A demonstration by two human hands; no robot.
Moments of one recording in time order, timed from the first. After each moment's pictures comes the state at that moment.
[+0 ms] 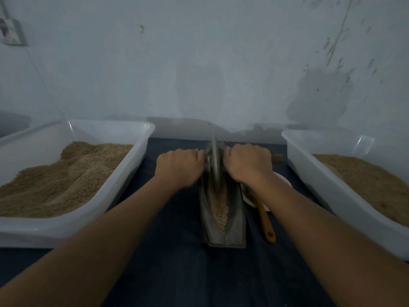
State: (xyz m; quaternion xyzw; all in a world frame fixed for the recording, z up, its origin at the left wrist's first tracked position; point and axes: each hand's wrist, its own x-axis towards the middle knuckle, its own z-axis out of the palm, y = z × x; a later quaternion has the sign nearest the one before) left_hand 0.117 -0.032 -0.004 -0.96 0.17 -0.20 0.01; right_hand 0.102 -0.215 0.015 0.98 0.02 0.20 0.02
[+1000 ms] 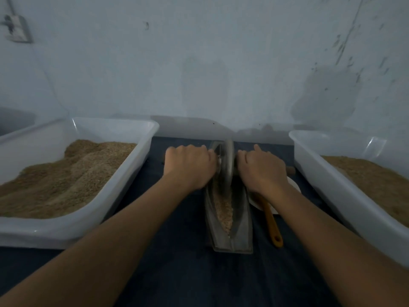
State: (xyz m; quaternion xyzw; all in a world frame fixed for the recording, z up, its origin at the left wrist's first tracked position) left_hand 0.109 -0.048 0.003 -0.96 0.15 -0.24 0.04; right_hand 0.093 -0.232 -0.002 0.98 0.01 0.16 -0.09
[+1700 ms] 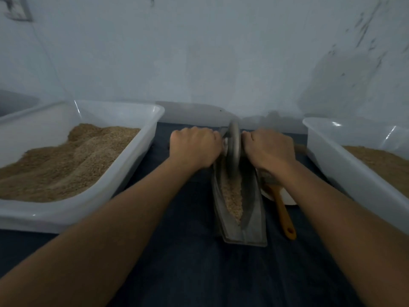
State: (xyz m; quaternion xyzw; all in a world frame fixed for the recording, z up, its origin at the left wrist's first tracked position) left_hand 0.133 -0.042 -0.003 -0.96 0.14 -0.25 0.03; right_hand 0.120 -0.226 0.004 0.98 -0.01 0.21 -0.05
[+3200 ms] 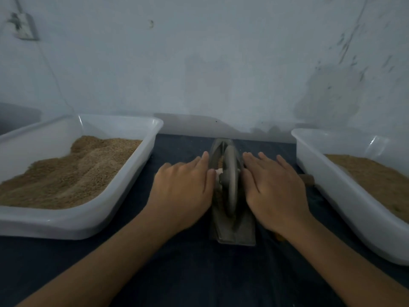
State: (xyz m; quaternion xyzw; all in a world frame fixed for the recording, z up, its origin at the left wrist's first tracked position) left_hand 0.030 -0.021 -0.016 -0.94 0.18 -0.29 -0.06; right_hand 0.015 -0.226 -0.013 0.96 0.08 0.27 -0.07
